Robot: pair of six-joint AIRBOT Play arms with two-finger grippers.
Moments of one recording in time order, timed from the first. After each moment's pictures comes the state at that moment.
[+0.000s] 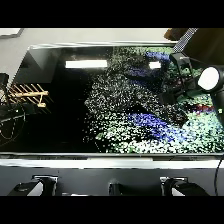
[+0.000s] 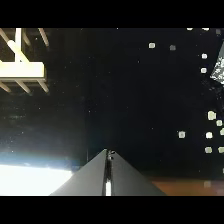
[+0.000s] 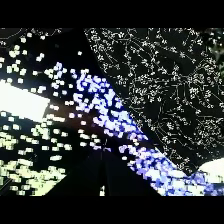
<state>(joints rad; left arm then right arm) 0.13 -0.87 0.92 1.41 -0.93 -1.43 0.15 -1.15 1.41 -1.53 1.39 1.42</state>
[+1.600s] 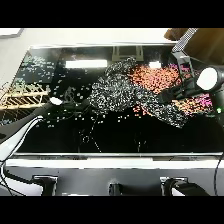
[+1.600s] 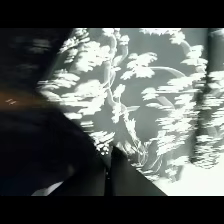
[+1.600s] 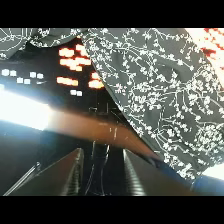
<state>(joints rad) -0.18 -1.71 1.10 0.50 -0.70 -1.32 0.15 -1.16 1.40 -1.53 1.35 1.45</state>
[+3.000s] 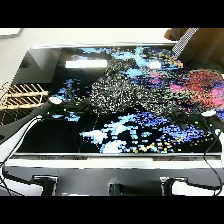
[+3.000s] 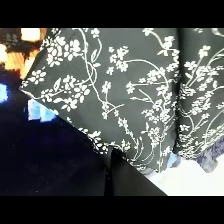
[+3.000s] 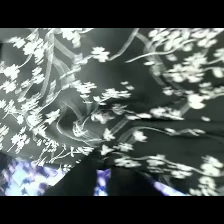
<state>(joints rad) -0.18 -1.68 1.10 0.50 -0.74 -1.33 -0.42 -1.47 0.85 -0.80 0.82 1.47</state>
